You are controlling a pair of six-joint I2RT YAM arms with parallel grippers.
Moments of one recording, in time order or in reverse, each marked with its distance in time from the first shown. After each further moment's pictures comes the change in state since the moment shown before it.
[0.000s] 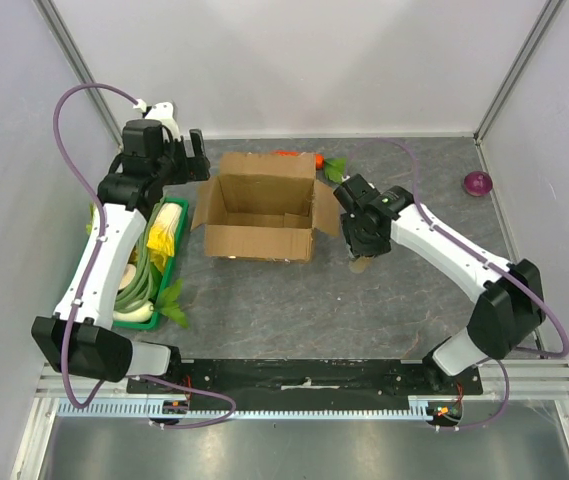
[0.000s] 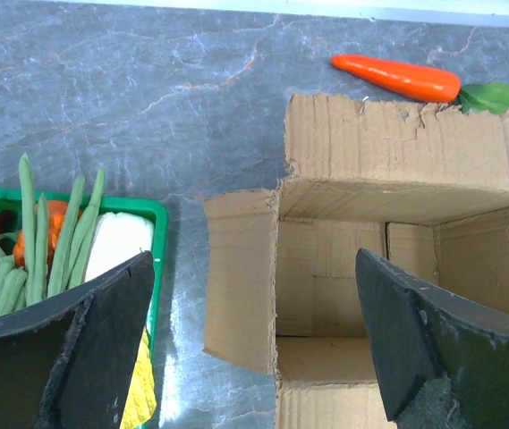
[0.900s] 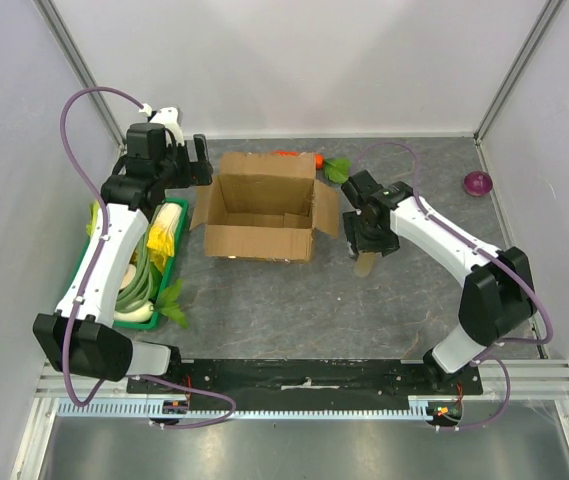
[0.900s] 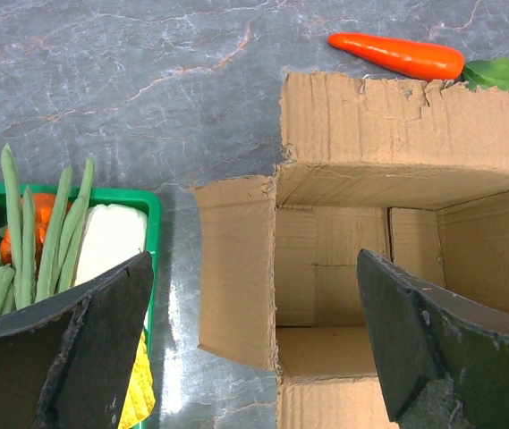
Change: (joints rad) left arm 0.000 -0.002 -0.042 0.006 0.027 0.015; right arm -0.098 0.099 -0.028 0.028 -0.053 -0.023
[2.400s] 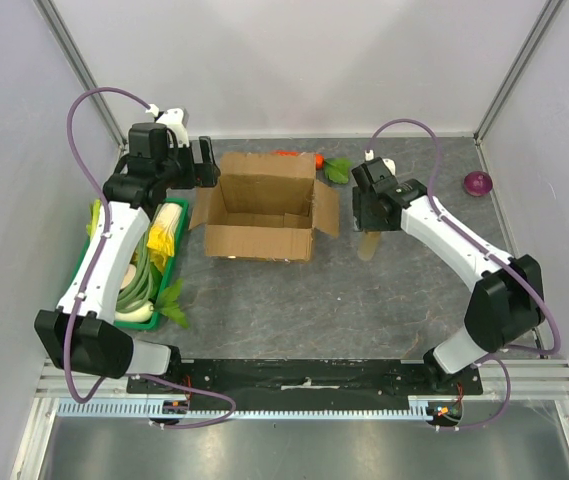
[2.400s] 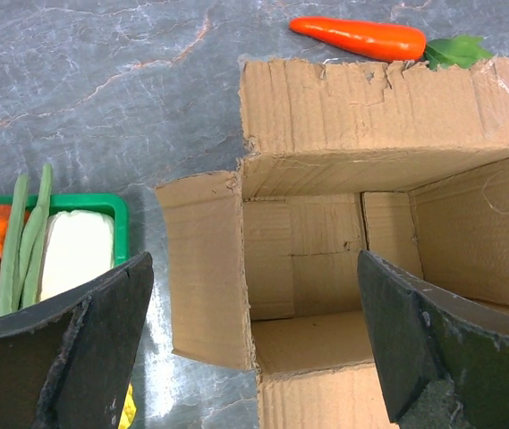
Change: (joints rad) left arm 0.000 0.018 0.001 -0.002 0.093 0.007; right arm -0.048 -0.060 -0.001 0.215 0.152 0.016
